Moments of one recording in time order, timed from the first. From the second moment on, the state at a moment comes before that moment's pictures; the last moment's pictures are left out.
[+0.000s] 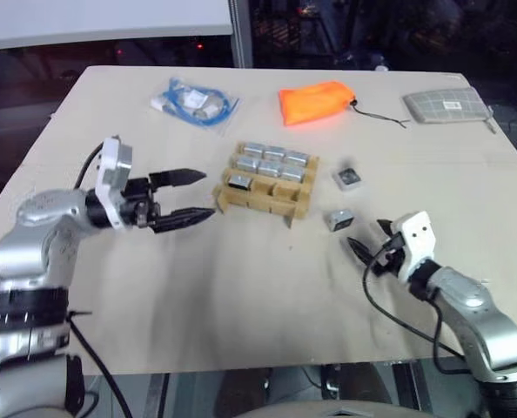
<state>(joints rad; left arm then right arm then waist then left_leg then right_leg) -0.27 0.84 0.29 -0.10 -0.70 0.50 -1.28 0.02 -0.35 0.10 -0.43 0.29 0.46 0.36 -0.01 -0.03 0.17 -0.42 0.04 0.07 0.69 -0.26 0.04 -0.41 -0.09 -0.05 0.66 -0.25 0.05</state>
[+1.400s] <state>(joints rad) -0.31 0.79 0.17 -0.26 -0.75 0.67 -1.07 -0.20 -0.29 0.26 -0.24 0.02 0.20 0.41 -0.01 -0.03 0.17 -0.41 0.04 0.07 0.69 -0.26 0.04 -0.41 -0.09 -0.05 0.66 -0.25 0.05</state>
